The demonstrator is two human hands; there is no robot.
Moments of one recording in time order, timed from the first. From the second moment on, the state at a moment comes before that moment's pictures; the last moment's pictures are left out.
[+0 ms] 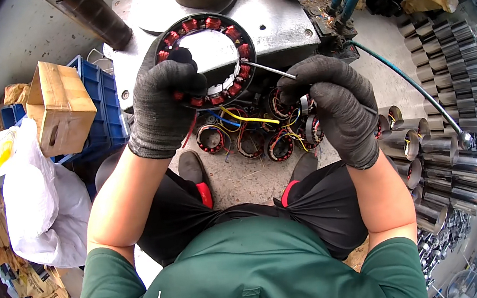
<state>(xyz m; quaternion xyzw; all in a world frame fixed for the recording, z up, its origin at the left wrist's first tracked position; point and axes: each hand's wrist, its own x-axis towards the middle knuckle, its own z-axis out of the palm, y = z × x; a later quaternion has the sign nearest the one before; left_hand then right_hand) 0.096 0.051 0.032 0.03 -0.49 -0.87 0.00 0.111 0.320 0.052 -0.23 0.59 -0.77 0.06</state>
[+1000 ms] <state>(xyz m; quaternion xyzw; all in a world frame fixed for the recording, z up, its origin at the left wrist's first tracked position) 0.100 0.053 0.041 0.03 -0.63 -0.77 0.08 0.124 0.302 0.043 -0.23 0.74 -0.64 0.01</state>
